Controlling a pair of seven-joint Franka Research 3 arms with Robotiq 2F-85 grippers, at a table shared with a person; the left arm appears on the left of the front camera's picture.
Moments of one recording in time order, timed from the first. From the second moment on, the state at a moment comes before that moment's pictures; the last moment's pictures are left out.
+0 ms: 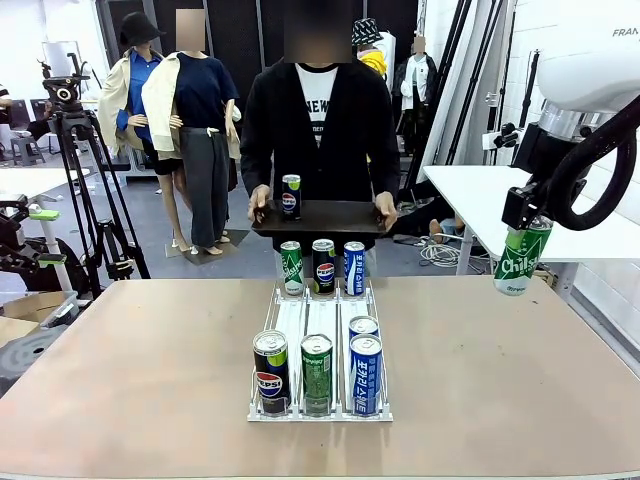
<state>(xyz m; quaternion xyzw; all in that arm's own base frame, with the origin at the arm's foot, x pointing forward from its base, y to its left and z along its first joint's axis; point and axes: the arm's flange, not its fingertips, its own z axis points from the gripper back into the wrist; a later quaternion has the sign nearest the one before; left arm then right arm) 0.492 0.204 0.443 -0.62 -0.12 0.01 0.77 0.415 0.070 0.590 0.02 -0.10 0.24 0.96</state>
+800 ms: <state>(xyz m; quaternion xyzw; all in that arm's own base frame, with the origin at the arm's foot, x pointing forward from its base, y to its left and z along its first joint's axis) 0.492 0.204 0.443 -0.62 -0.12 0.01 0.77 0.415 0.070 0.590 0.02 -0.10 0.24 0.96</state>
